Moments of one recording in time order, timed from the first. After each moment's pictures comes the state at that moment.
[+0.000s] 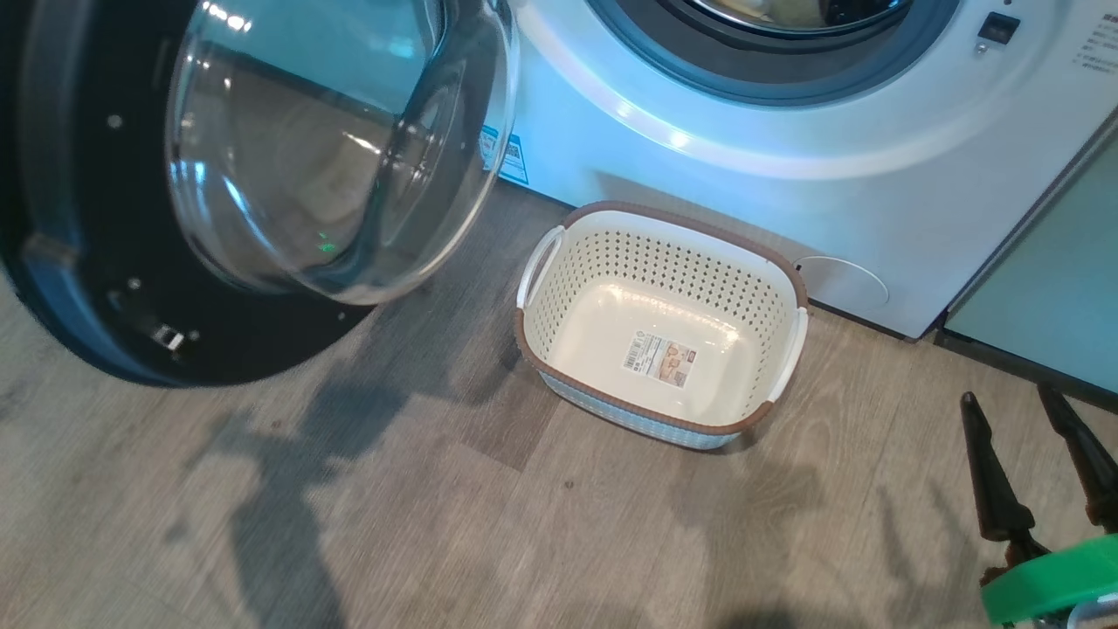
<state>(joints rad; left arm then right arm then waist) -0.59 0.60 0.29 0.58 -1.82 -0.12 0.71 0.05 -0.17 0.00 -0.05 0.16 0.13 -0.12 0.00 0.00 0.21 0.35</state>
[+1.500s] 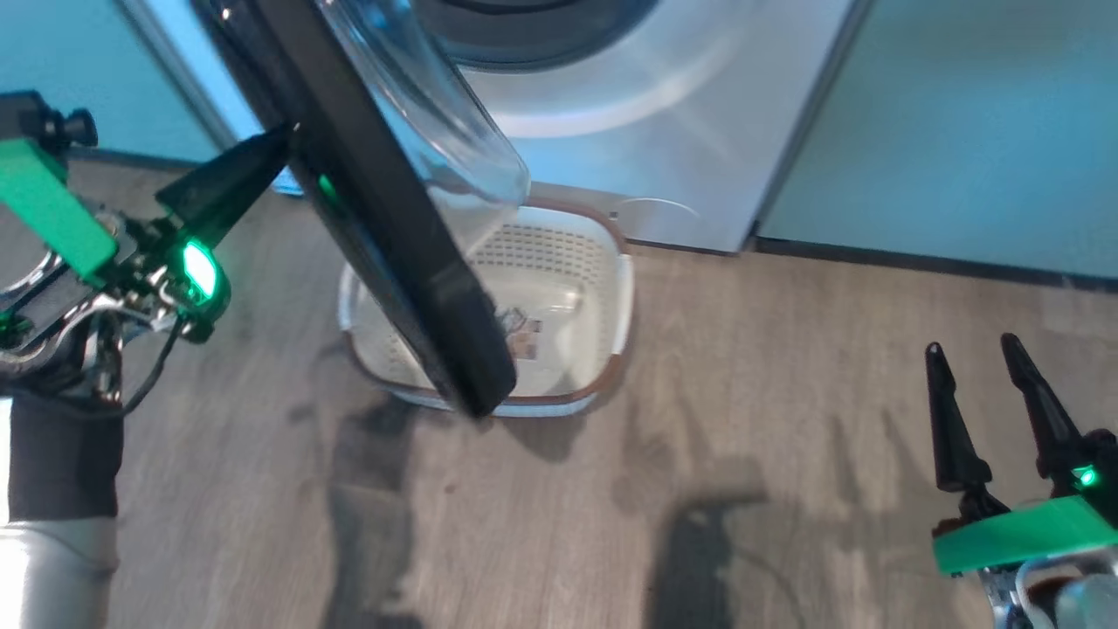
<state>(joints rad) -0.52 0.33 0.15 0.12 -1.71 -0.12 0.79 -0.06 -0.09 0.03 0.06 0.16 0.13 -0.23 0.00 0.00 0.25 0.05</state>
